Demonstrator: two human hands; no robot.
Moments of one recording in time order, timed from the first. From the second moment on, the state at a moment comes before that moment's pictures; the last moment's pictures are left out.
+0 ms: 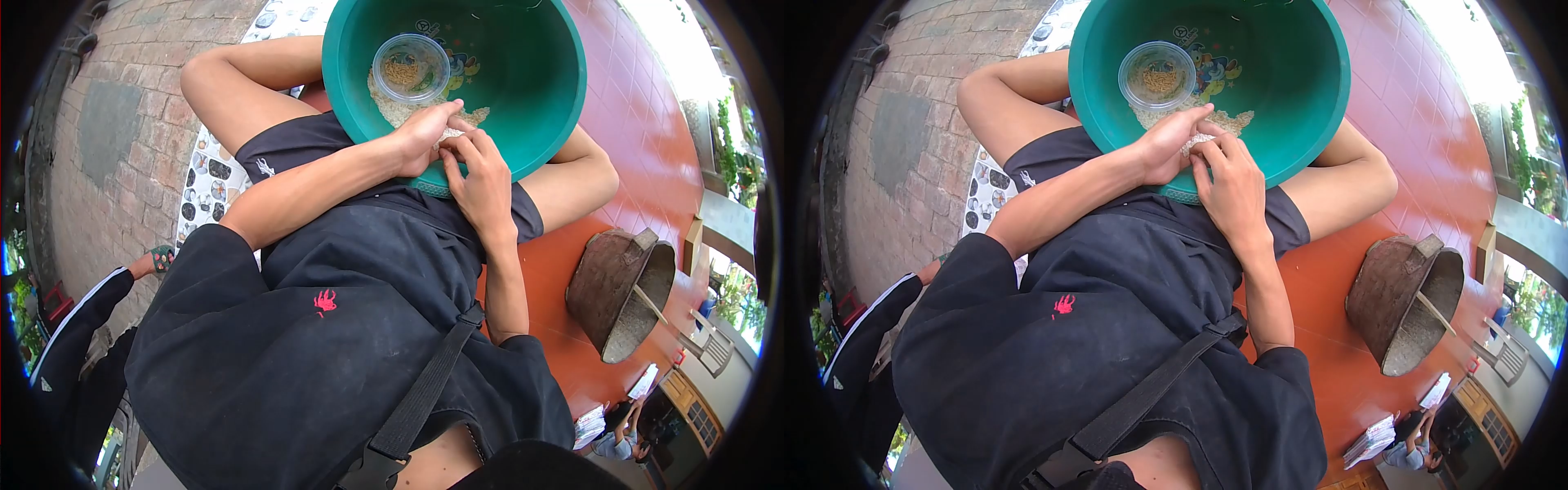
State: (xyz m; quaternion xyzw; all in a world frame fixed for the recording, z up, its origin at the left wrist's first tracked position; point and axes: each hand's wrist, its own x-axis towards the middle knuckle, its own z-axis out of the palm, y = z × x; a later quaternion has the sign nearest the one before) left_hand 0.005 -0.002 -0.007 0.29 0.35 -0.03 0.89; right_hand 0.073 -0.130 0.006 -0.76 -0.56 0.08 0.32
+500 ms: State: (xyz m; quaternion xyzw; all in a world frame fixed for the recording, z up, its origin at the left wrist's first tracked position) left_hand 0.007 -0.002 -0.015 0.33 0.32 -0.01 0.89; right_hand 0.078 -0.097 0.047 -0.72 -0.49 0.09 0.48
